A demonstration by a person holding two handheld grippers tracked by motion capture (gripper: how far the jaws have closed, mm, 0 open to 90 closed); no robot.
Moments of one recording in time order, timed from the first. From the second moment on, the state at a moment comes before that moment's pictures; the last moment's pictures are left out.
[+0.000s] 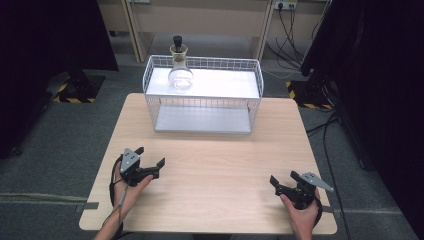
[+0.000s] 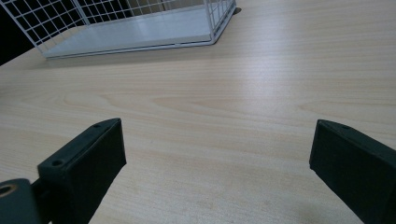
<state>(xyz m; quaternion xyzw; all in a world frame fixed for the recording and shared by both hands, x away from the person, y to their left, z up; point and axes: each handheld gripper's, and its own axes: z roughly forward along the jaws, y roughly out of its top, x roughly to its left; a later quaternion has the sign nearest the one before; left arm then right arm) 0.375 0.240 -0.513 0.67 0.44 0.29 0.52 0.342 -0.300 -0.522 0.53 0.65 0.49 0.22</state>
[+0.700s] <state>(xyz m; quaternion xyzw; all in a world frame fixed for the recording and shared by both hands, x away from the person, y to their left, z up) 0.372 0.248 -0.529 0.67 0.45 0.30 0.51 0.342 -0.300 -0.522 0.54 0.65 0.49 0.22</state>
